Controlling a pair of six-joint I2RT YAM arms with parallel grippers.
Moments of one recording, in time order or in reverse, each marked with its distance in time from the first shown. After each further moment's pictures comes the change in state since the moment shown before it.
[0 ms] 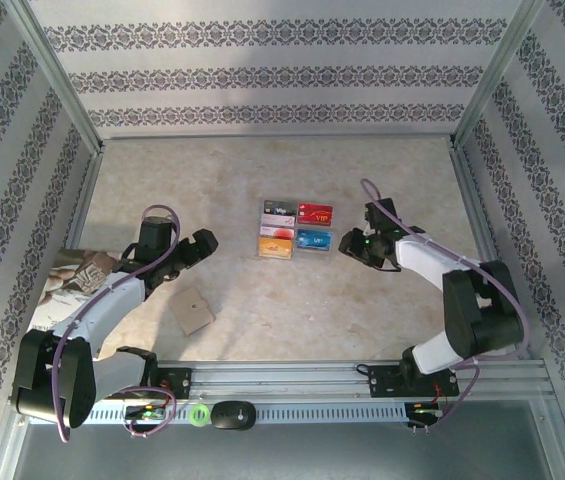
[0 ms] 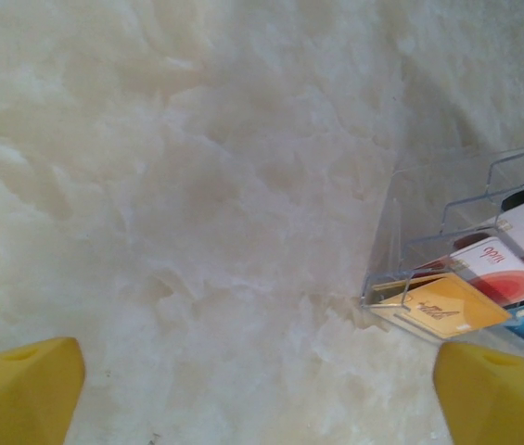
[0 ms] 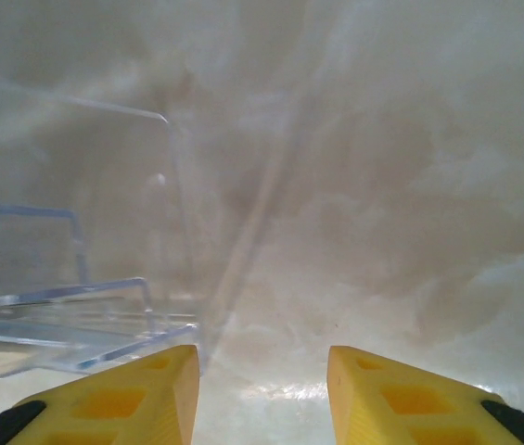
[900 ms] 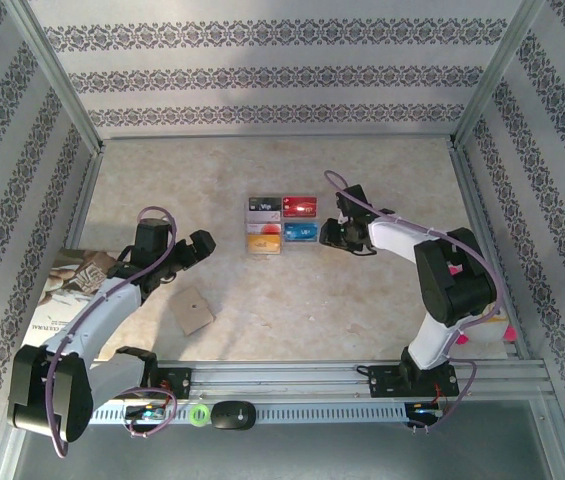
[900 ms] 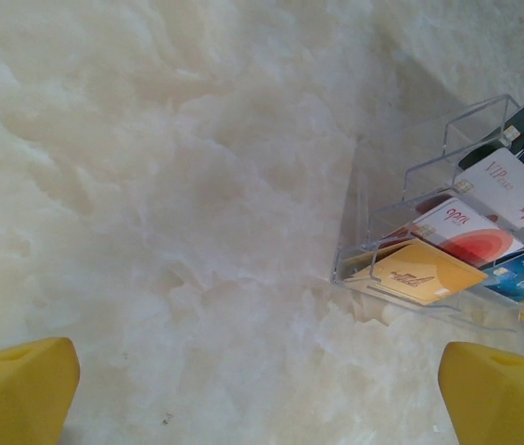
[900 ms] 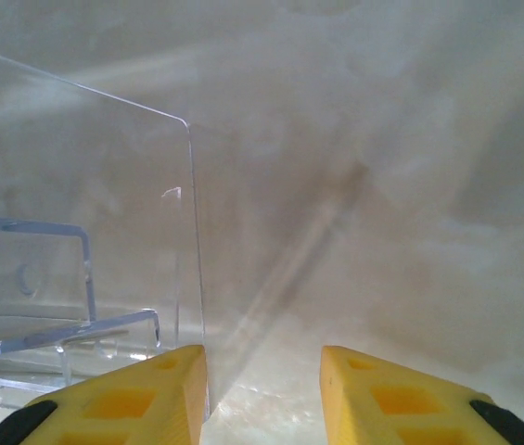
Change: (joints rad) left arm 0.000 -0.077 0.000 -0.073 -0.032 0.020; right arm 0.110 0.226 0.215 0.027 0.059 -0.086
